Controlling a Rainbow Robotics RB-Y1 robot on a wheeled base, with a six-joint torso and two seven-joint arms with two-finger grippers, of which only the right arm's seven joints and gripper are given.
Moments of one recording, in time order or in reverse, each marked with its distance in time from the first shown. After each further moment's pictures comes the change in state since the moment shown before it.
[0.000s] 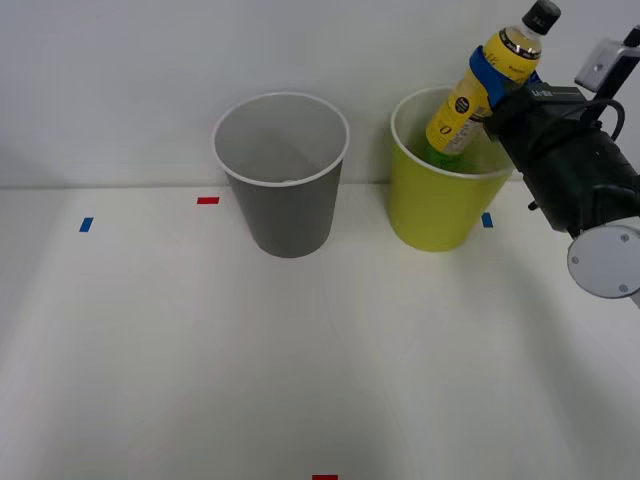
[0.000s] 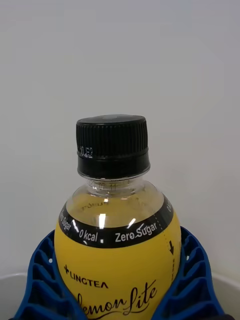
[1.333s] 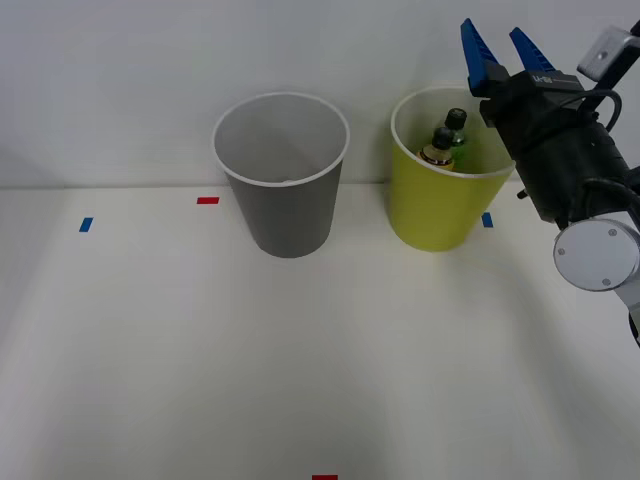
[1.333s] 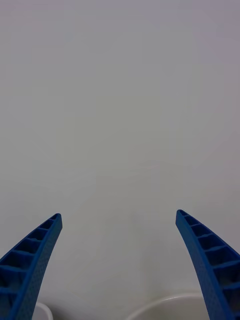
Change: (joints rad) arm -0.032 0.017 0.027 0.011 -0.017 -0.087 -0.022
